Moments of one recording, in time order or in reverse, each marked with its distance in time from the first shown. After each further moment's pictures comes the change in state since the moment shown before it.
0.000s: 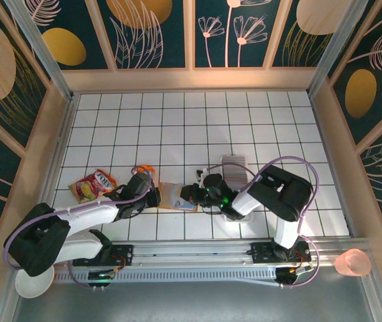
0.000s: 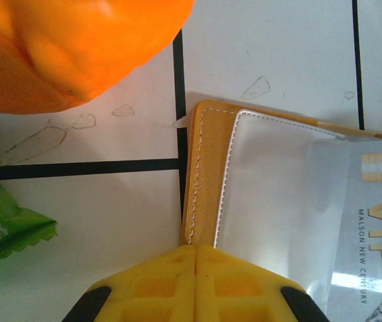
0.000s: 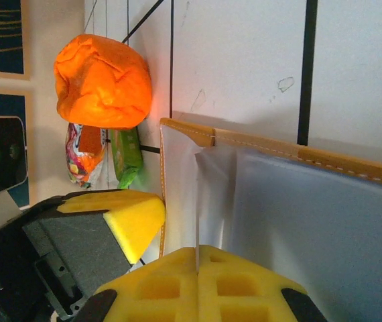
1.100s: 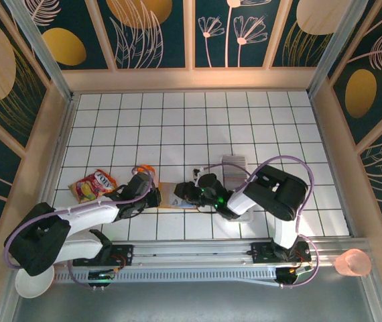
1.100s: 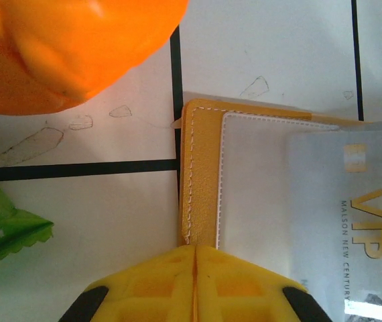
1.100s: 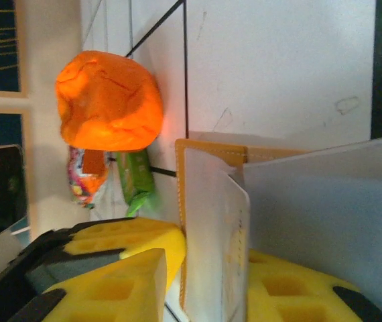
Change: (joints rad) left arm -0.008 0.004 0.002 0.003 -0.008 0.000; right arm 0.050 0.021 0.128 -0.145 0.089 0.028
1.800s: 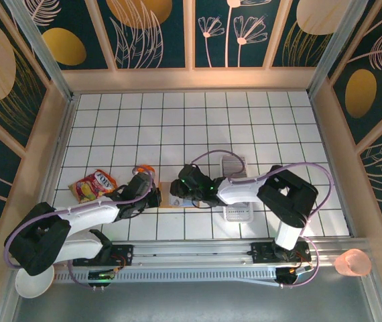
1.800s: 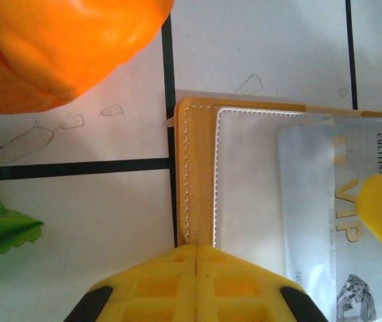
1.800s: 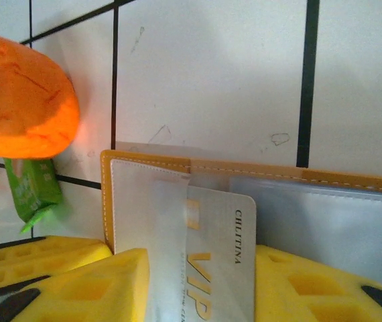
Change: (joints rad) left arm -0.005 0.001 0.000 0.005 0.004 0.000; right arm 0.047 -0.084 0.254 -0.682 0.185 -0.205
